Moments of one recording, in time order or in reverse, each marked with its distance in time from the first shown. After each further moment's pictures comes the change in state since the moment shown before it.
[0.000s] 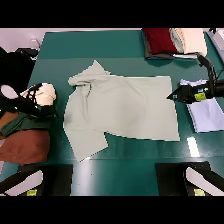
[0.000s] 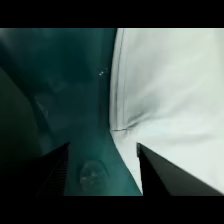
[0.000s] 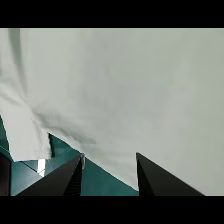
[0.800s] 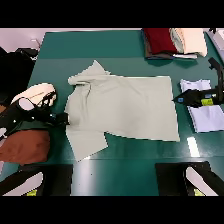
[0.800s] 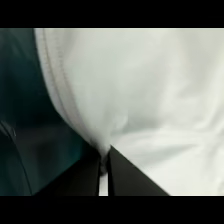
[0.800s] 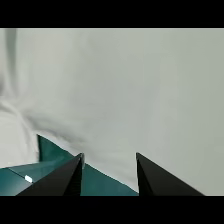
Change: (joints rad) left arm -0.147 0.028 -0.122 -0.122 0.155 -0.016; right arm -0.089 0.117 -0.074 -0.062 0.007 -0.005
